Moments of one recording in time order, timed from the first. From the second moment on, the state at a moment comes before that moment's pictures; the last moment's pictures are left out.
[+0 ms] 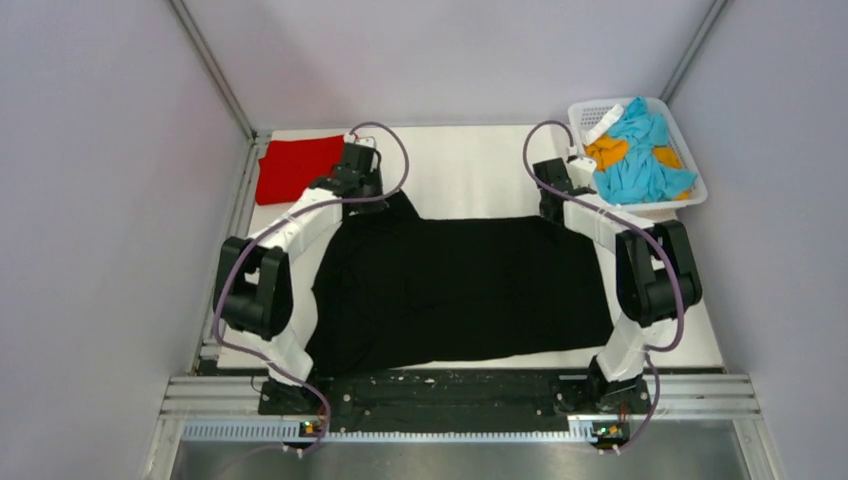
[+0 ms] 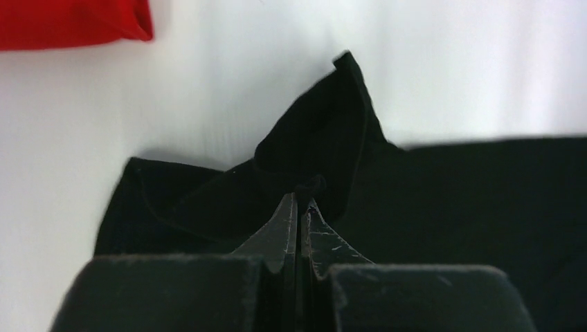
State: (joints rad) left arm -0.29 1.76 1.33 -0.39 -0.05 -0.37; right arm 0.26 1.79 1.16 -0.34 0.61 0.62
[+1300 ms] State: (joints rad) left arm -0.77 0.82 0.73 -0.79 -0.23 -0.84; right arm 0.32 1.26 0.77 -0.28 0.56 0.38
